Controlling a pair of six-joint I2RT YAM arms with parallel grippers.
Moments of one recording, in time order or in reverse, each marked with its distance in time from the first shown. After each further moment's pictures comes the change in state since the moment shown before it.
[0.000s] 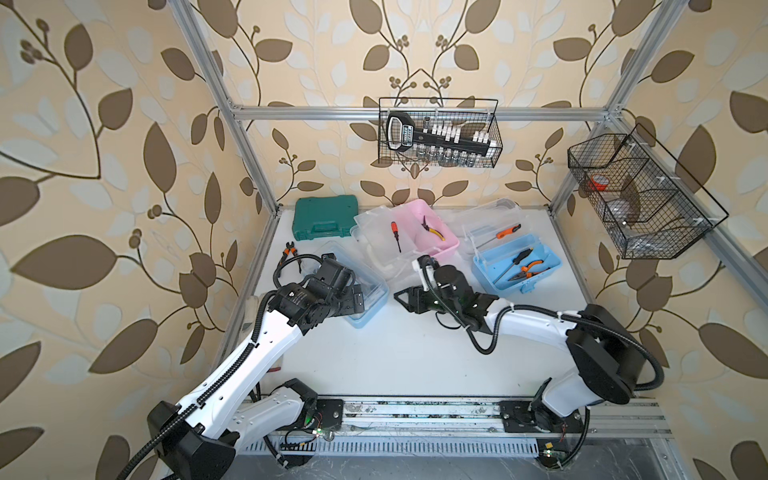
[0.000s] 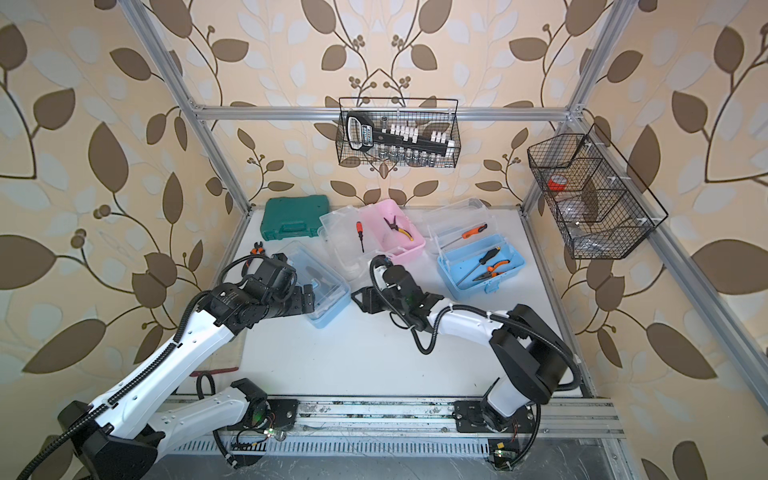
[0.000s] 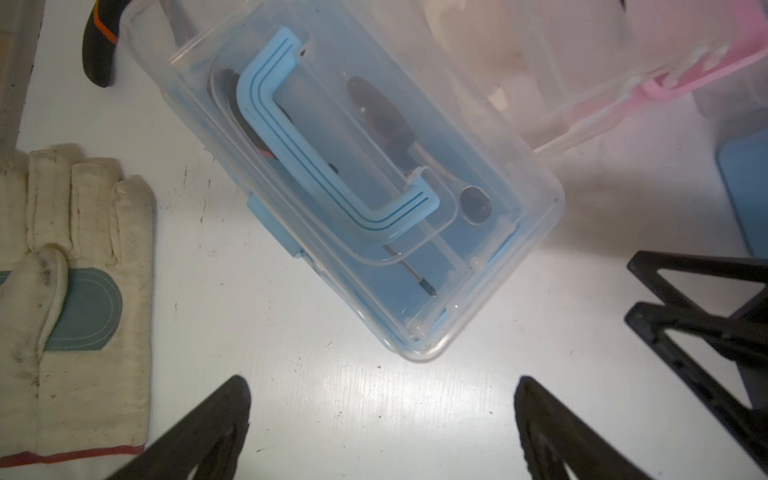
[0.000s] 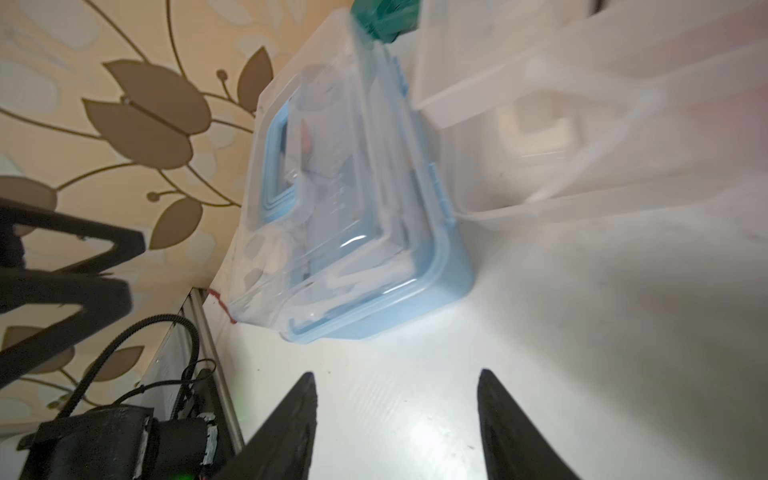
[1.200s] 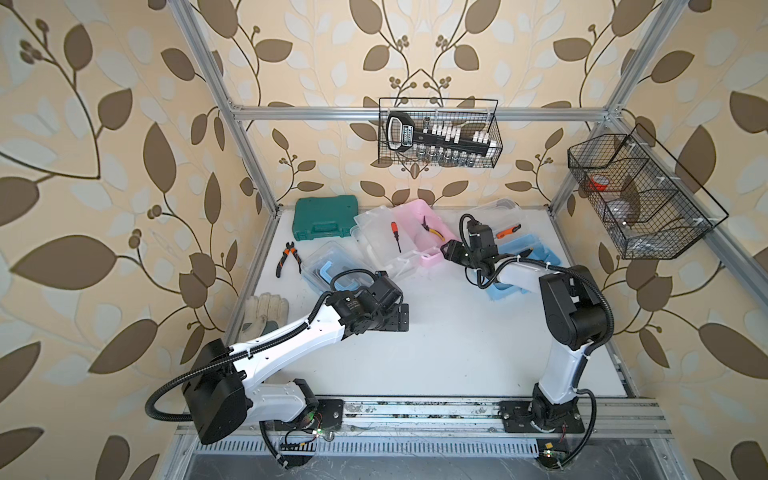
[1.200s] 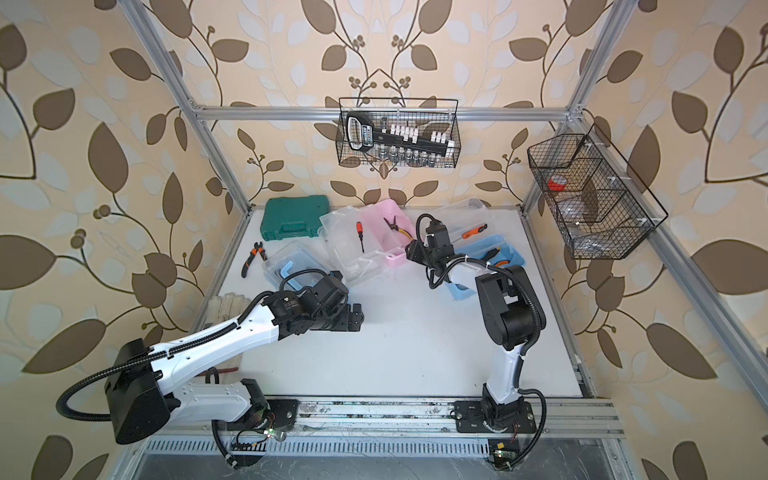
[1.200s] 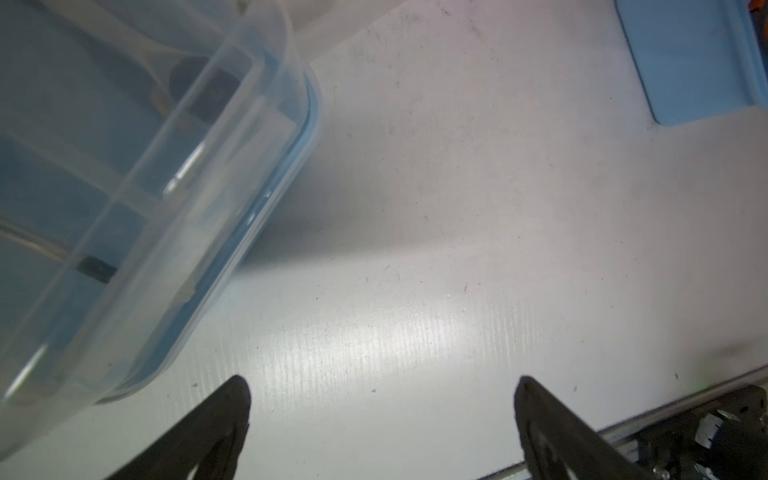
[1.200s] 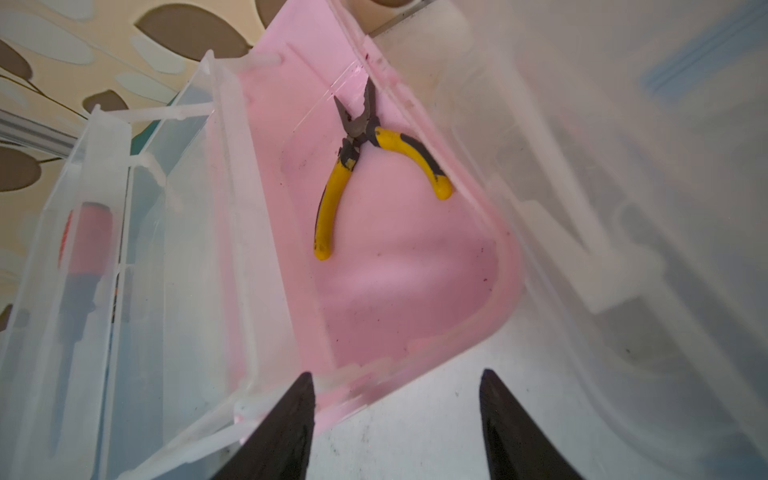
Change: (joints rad) left arm -0.316 0.273 -0.114 0.314 0.095 -0.173; right arm -0.434 0.390 0.343 -0.092 0.058 -0.002
